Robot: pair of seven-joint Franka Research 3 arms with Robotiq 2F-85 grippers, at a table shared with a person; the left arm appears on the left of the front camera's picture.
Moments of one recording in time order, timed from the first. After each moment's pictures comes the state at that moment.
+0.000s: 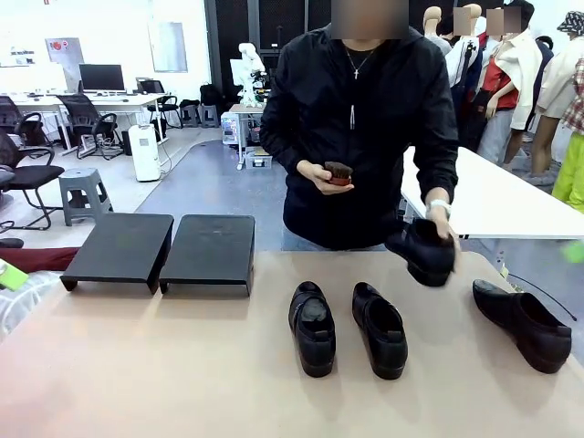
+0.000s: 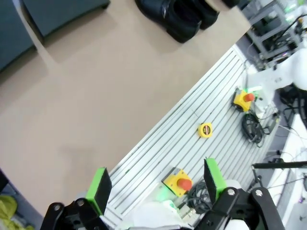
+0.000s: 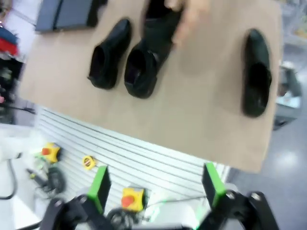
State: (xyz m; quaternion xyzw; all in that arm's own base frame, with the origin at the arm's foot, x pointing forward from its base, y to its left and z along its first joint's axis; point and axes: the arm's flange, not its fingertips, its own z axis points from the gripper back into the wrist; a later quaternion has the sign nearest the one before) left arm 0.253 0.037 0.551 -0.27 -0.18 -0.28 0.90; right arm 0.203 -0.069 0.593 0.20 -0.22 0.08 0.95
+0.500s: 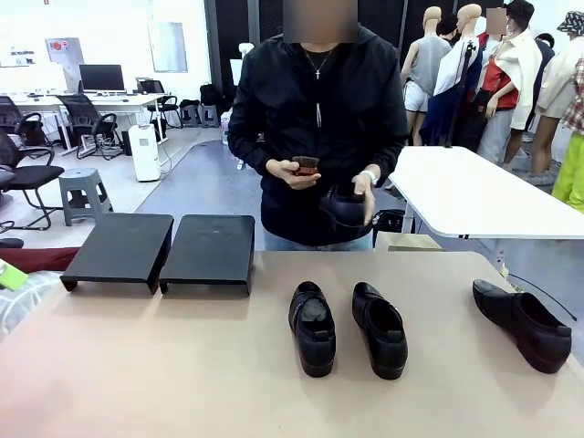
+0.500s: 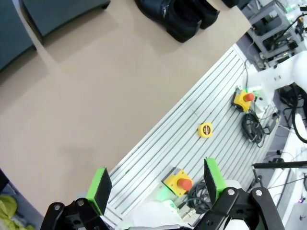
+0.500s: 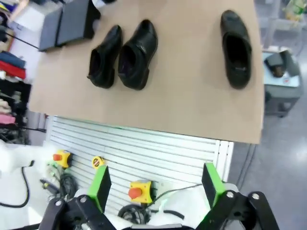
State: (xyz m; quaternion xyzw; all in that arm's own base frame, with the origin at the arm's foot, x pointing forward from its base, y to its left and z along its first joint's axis) left arm 0.253 0.037 0.551 -0.27 -0.18 -0.28 0.90; right arm 0.145 -0.112 0.588 0.22 -0.24 0.03 0.95
